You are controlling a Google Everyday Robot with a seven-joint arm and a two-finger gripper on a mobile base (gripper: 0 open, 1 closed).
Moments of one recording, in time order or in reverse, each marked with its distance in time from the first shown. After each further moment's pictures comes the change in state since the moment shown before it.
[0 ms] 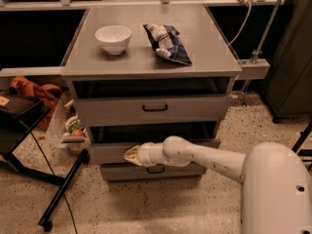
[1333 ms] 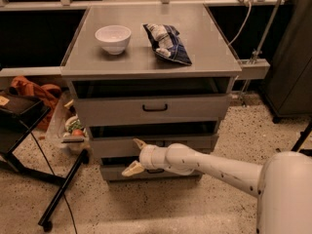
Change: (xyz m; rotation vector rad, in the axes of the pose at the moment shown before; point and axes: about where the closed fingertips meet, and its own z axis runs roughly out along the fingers) arm -0.007 -0.006 -0.020 0.140 -0.028 -0.025
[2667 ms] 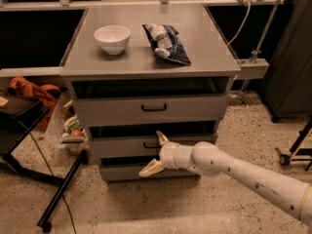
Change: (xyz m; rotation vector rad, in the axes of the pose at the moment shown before) arm -0.009 -0.015 -0.100 0.036 -0.031 0.073
